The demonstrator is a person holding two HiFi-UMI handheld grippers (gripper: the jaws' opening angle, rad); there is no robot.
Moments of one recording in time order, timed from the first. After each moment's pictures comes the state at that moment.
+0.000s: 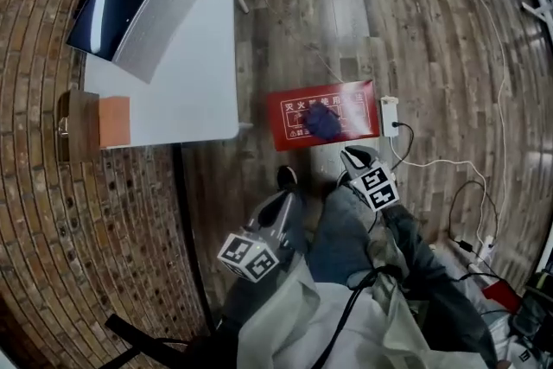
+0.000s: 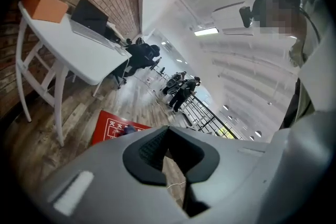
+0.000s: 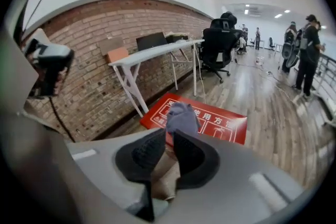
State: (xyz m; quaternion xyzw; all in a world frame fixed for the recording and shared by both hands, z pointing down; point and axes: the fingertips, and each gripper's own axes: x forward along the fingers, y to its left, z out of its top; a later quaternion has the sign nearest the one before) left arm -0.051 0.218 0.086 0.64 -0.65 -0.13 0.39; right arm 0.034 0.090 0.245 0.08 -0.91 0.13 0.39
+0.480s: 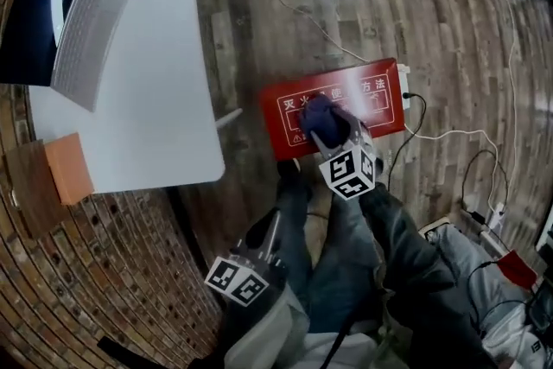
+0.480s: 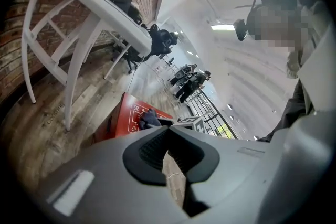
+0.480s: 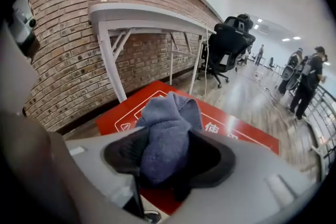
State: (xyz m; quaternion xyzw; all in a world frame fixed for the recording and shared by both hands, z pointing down) left arm -0.119 0.228 0.199 0.61 -0.63 -0.12 0.47; right arm -0.088 0.063 0.358 0.11 -0.89 0.03 0.43
